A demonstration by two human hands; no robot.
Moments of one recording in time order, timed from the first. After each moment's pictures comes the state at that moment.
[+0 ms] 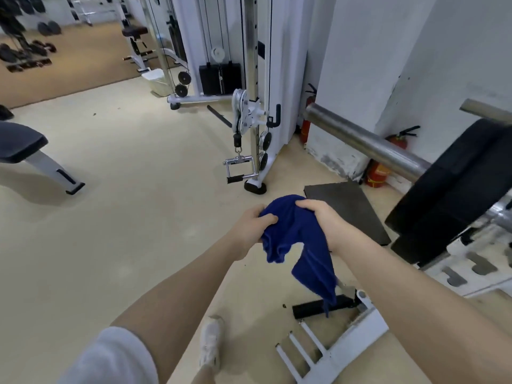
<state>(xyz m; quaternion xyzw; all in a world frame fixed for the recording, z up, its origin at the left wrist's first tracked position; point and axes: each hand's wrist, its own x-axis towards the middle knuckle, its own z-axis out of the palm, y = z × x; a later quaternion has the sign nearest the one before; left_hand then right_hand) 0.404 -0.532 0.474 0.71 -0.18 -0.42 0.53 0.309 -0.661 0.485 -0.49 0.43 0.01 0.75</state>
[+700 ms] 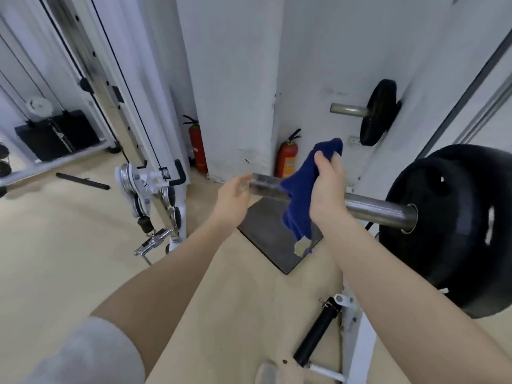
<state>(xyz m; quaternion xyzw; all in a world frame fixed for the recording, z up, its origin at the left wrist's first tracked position) 0.614 -0.766 0.533 0.68 -0.47 -0.35 0.45 0.465 -0.799 0.582 -0.34 0.45 -0.57 0.59</state>
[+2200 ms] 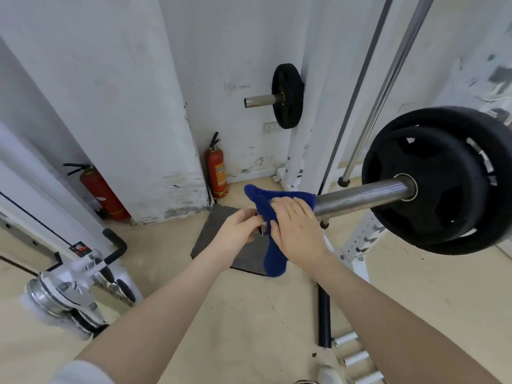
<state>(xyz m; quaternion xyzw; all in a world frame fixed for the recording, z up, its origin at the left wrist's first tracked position) 0.686 -0.875 0.495 0.49 -0.57 -0.61 0.26 0.547 -0.832 0.487 -0.74 0.64 -0.20 -0.11</state>
